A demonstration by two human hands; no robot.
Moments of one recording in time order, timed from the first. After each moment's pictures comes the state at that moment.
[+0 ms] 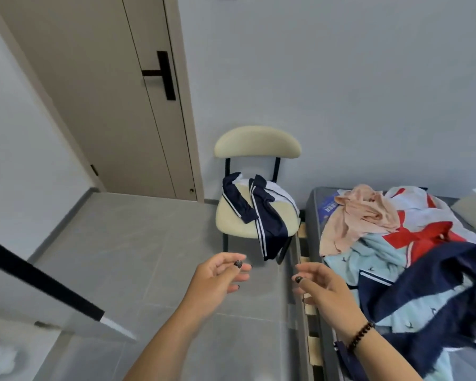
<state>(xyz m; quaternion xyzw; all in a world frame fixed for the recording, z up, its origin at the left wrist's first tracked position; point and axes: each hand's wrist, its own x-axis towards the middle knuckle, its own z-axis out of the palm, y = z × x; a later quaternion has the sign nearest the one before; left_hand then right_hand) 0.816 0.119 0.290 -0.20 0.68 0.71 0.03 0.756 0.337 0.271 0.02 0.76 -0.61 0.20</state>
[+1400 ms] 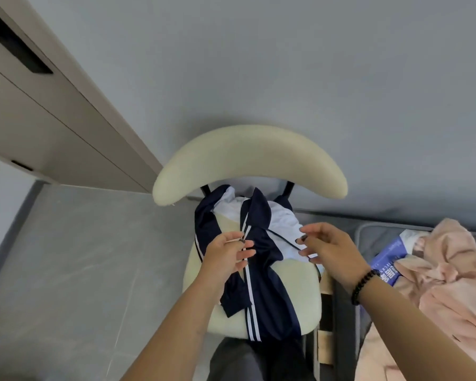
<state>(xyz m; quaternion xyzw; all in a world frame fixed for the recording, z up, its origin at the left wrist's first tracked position) 0.159 0.032 0.114 -0.44 0.56 0.69 0.13 0.084 0.228 0.138 0.10 0.76 -0.54 0.33</state>
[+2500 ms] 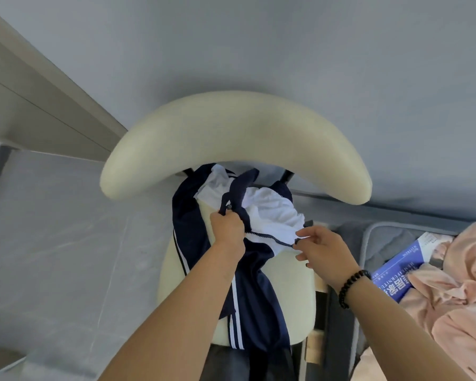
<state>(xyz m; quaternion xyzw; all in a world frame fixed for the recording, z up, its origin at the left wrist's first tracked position) 0.028 0.055 -0.030 -0.63 0.44 0.64 0.03 0.016 0.223 0.027 0.16 0.79 -0.42 0.41</state>
